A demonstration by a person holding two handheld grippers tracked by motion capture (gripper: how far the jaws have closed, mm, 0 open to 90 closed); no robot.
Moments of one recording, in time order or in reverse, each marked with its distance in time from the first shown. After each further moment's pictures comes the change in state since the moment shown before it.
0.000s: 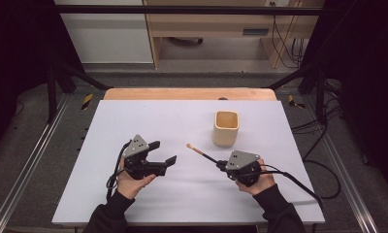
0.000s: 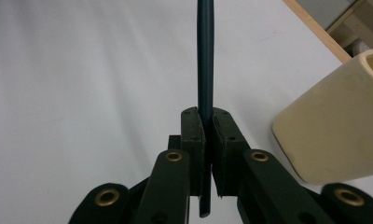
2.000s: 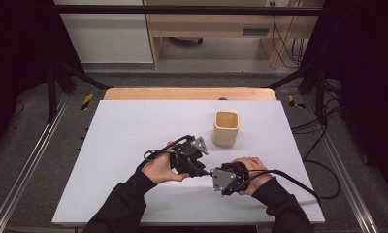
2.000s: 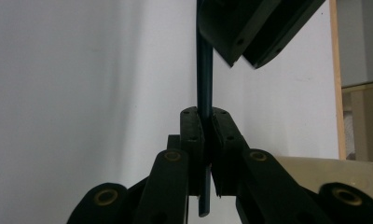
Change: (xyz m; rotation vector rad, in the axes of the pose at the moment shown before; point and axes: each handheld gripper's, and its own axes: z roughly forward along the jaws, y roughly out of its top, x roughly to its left) left arm -0.070 0.068 0.079 0.611 -0.380 0.374; right arm 0.024 0.027 0.007 0.156 0.070 -0.606
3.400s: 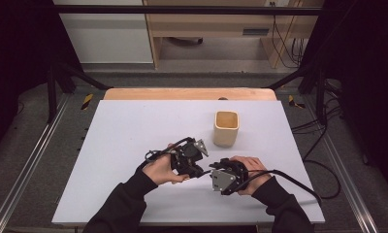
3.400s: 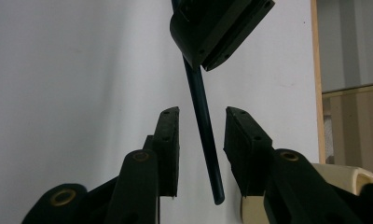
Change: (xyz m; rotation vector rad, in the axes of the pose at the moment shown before) left arm 0.001 -0.001 0.011 0.106 -0.015 -0.041; right arm 0.001 0.001 0.001 -0.008 -0.050 -0.020
